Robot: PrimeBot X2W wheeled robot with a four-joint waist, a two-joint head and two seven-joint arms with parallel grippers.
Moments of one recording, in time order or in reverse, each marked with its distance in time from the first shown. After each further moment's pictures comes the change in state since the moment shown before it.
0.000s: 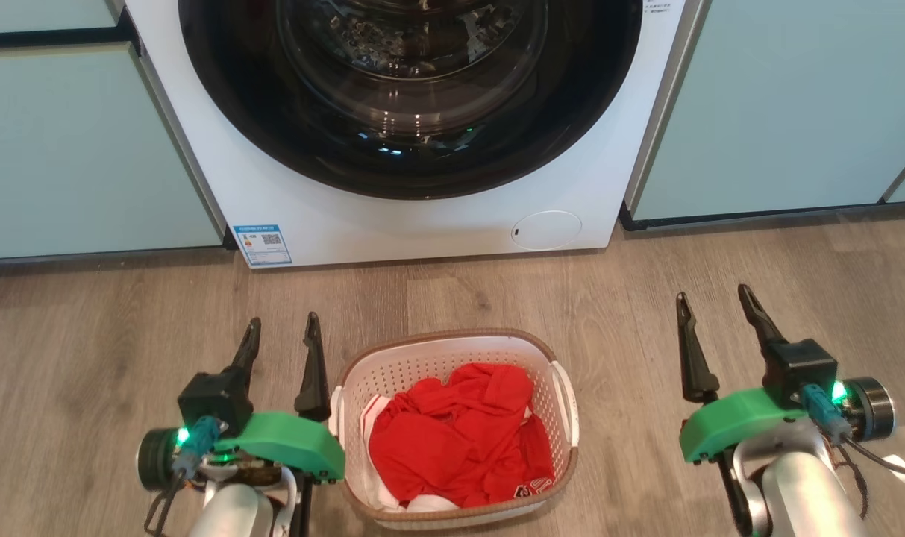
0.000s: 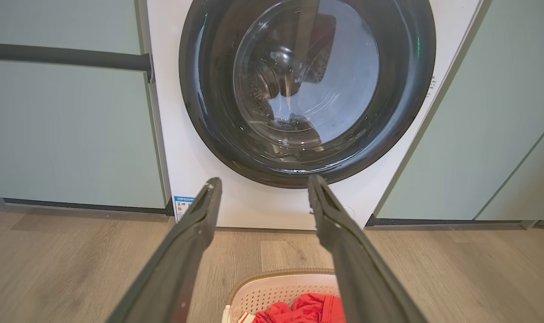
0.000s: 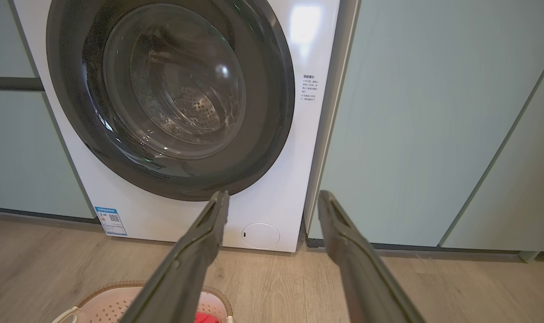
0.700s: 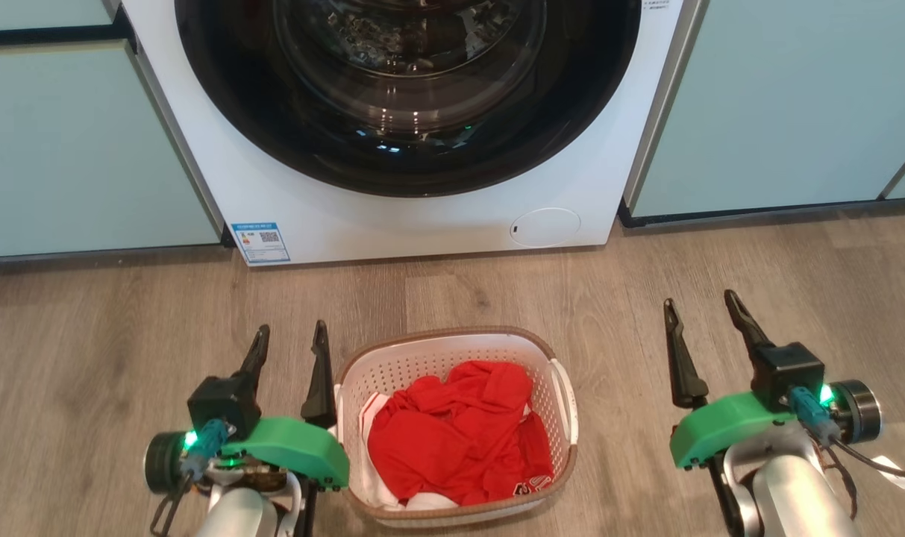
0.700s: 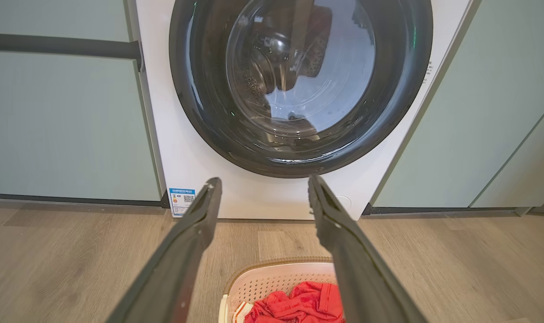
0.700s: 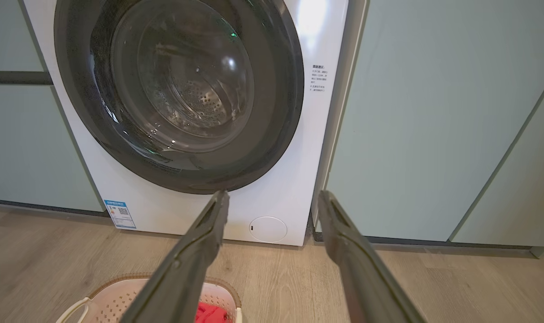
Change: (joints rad) left arm 0.000 0.000 -0.013 0.023 0.009 -0.012 0.000; right arm 0.000 0.001 0.026 0.012 0.016 0.000 0.000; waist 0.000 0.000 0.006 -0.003
